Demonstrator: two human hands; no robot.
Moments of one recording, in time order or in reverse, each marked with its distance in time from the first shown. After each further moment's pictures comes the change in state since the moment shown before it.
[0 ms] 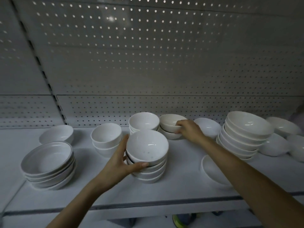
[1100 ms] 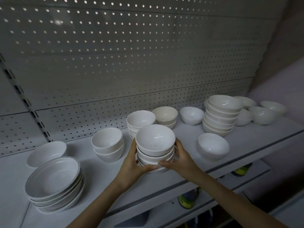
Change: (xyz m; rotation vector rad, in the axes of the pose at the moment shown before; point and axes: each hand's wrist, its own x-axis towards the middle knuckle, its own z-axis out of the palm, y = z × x) left_hand 0.009 -0.047 -0.016 -0.076 -0.202 0.194; right_hand -0.161 -0.110 0.061 0.889 0.104 0.088
